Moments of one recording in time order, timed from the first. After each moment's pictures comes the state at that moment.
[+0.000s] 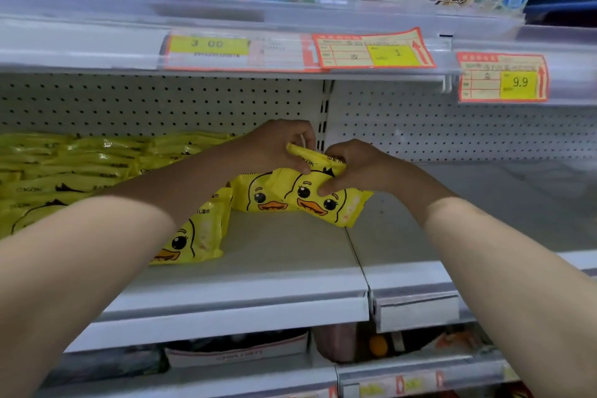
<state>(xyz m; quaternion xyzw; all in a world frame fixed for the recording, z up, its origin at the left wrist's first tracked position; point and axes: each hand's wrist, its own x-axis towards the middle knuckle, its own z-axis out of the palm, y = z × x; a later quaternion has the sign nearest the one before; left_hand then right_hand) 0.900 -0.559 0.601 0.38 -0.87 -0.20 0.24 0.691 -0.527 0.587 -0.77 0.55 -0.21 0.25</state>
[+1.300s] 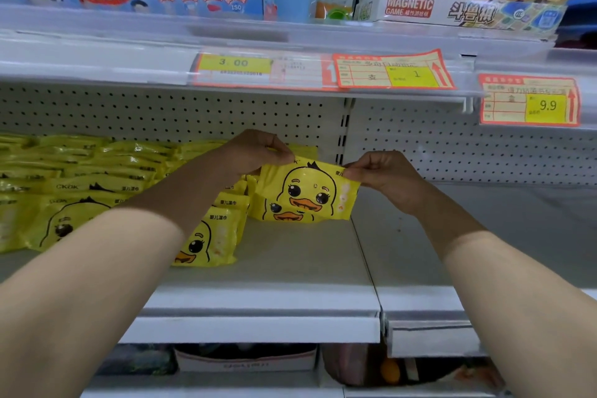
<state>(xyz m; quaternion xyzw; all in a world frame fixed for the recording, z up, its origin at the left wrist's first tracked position) 0.946 -0.561 0.597 0.52 -0.67 -0.38 0.37 0.671 -0.549 0.561 -0.65 0.42 -0.47 0.43</state>
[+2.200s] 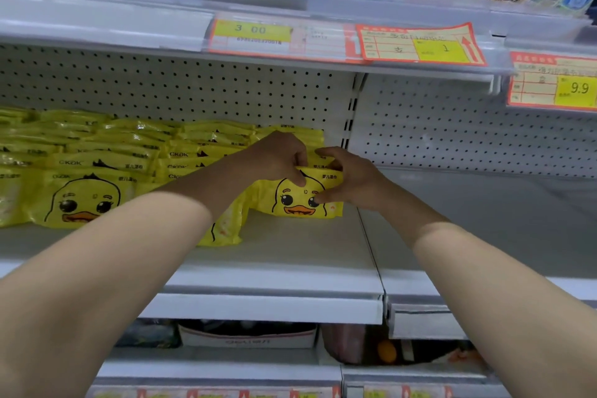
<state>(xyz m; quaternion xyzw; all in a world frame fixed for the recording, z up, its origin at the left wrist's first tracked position) 0.917 -0.560 0.576 0.53 -0.82 -0.13 0.15 0.724 -0.542 0.544 -0.77 0.54 -0.25 0.23</state>
